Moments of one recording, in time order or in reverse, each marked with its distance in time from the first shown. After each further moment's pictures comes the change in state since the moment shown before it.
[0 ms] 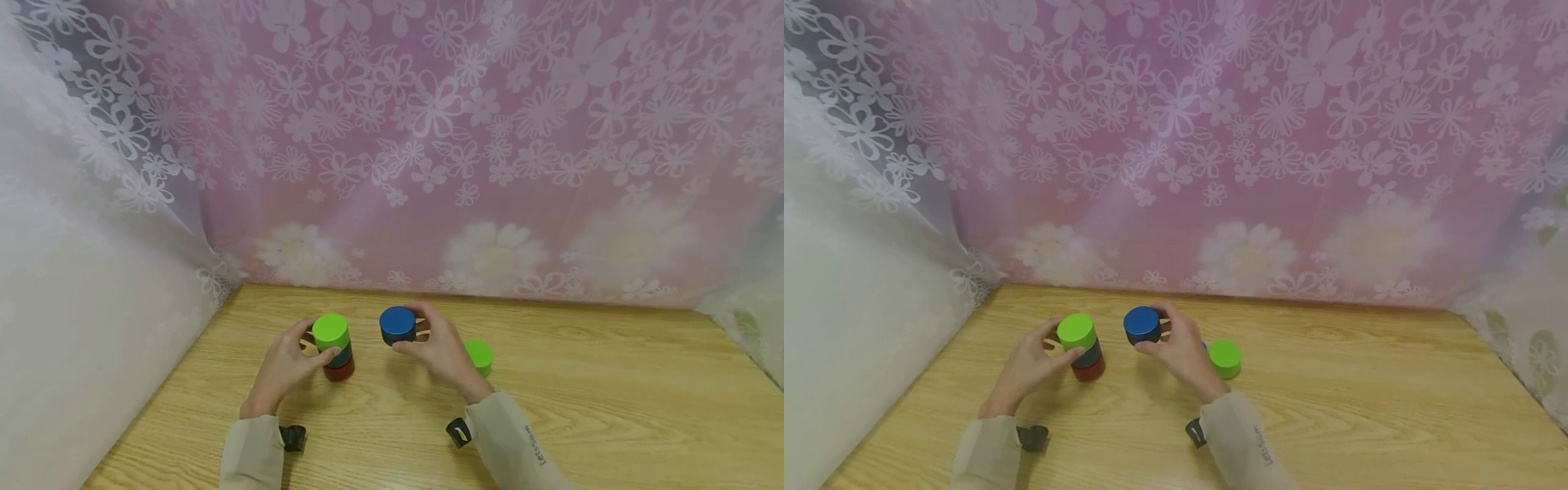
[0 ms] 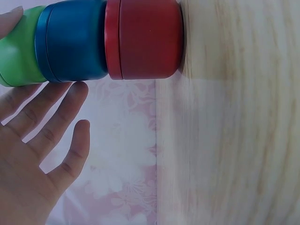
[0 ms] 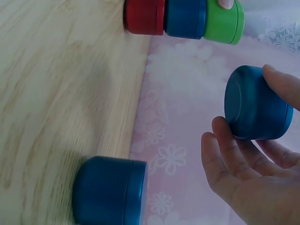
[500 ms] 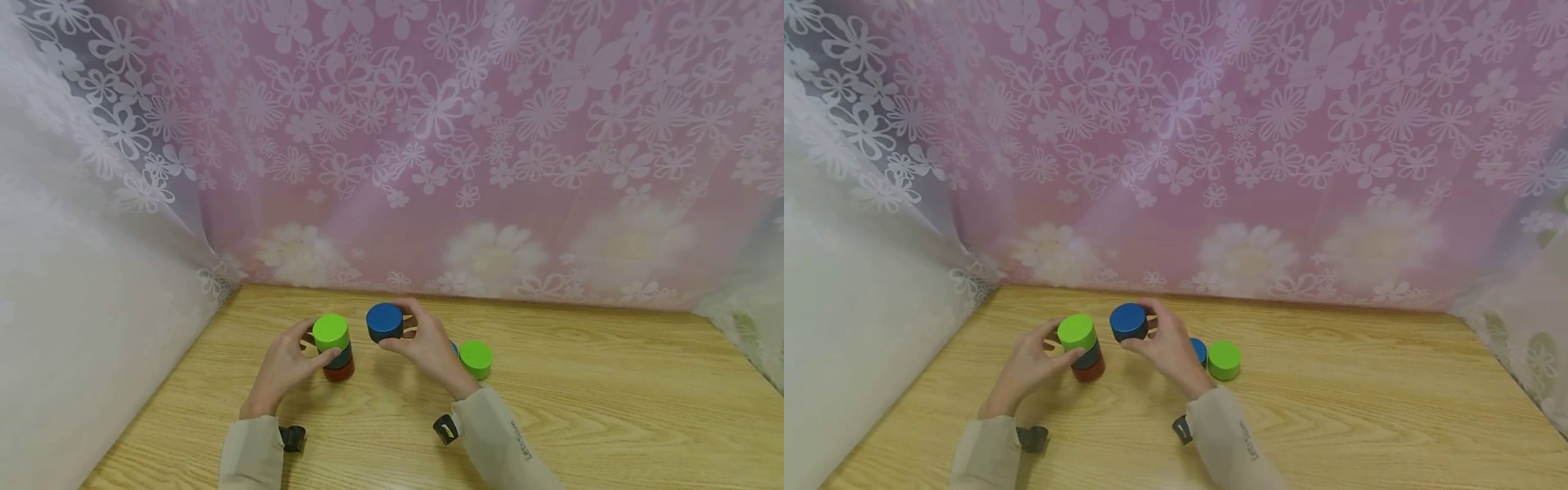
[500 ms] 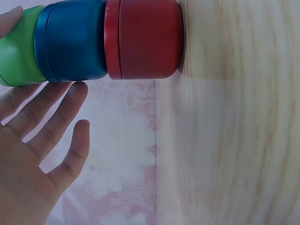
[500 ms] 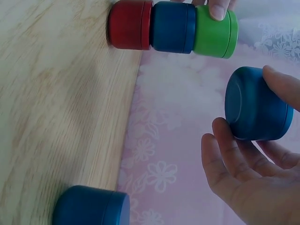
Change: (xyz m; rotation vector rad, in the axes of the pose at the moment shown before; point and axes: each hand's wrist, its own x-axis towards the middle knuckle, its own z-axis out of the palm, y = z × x) left_hand 0.001 -0.001 0.000 -0.001 0.004 0.005; right_hand 0.006 -0.014 0.011 0.035 -0.041 -0.026
